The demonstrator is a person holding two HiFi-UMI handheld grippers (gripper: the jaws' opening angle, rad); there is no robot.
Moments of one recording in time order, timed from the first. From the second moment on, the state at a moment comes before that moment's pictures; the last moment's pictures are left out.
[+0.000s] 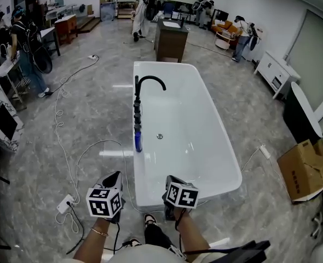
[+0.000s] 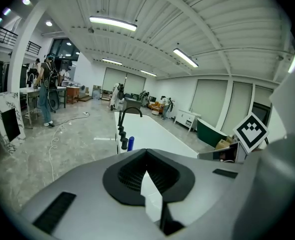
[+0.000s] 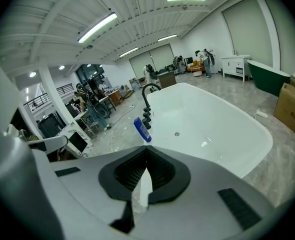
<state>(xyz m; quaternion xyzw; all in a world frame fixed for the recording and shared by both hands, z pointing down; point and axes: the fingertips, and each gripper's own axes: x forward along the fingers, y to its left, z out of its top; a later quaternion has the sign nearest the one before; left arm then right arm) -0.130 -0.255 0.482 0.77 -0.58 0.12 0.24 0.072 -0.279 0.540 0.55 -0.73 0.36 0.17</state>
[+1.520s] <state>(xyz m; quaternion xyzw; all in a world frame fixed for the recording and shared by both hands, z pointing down) -0.120 -0.188 0.449 0.74 -0.62 0.09 0.24 0.080 -0.212 0.469 0.54 -0.77 0.30 0.18</state>
